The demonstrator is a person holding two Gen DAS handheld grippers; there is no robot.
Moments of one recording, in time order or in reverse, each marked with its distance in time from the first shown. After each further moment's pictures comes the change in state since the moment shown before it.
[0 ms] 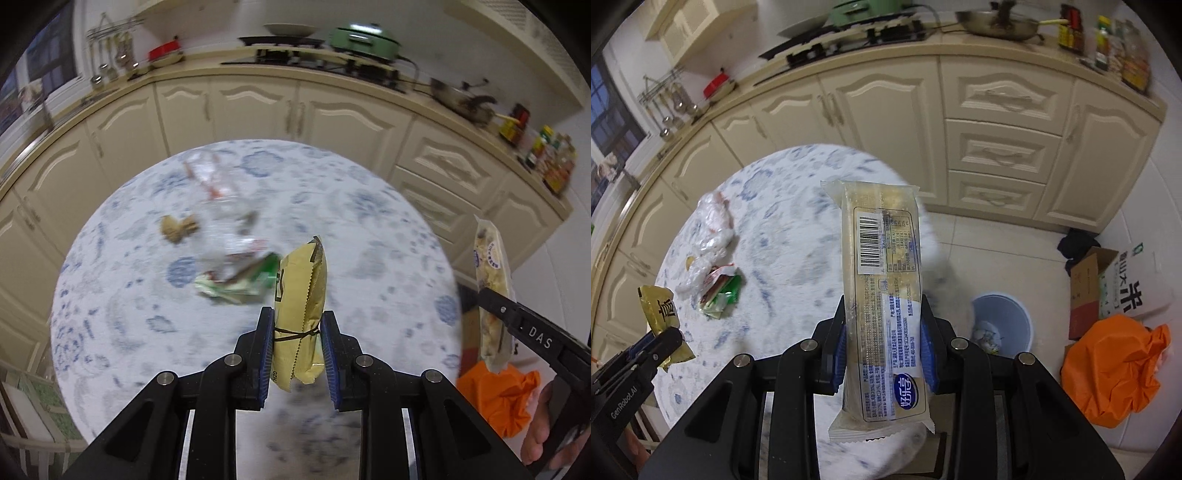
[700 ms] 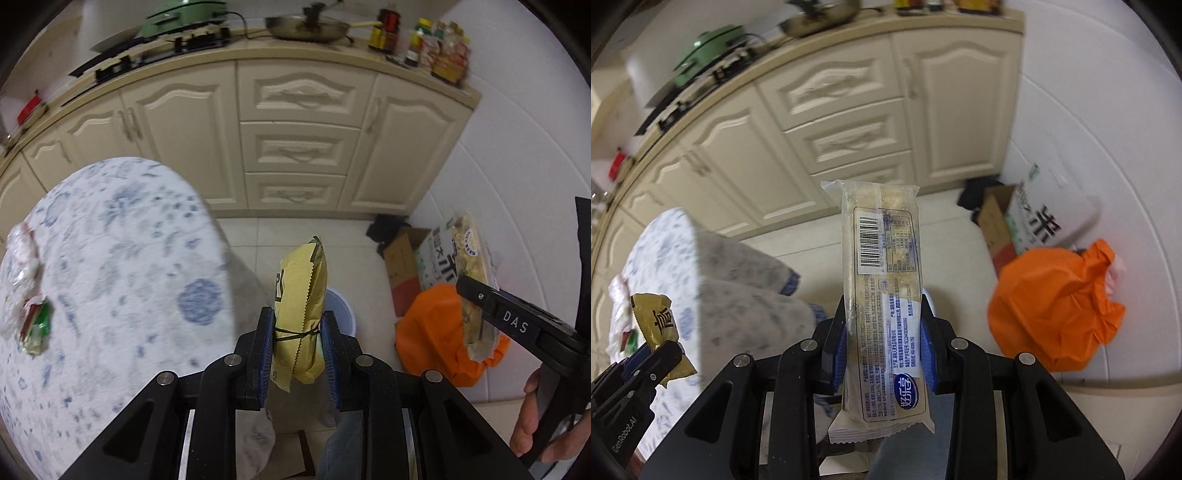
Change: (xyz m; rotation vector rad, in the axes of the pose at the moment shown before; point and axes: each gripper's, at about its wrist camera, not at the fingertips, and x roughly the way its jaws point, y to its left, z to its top) left arm 0.078 -0.232 -0.013 0.372 0.136 -0.210; right arm -0.031 -0.220 -0.034 0.351 0.015 -0.244
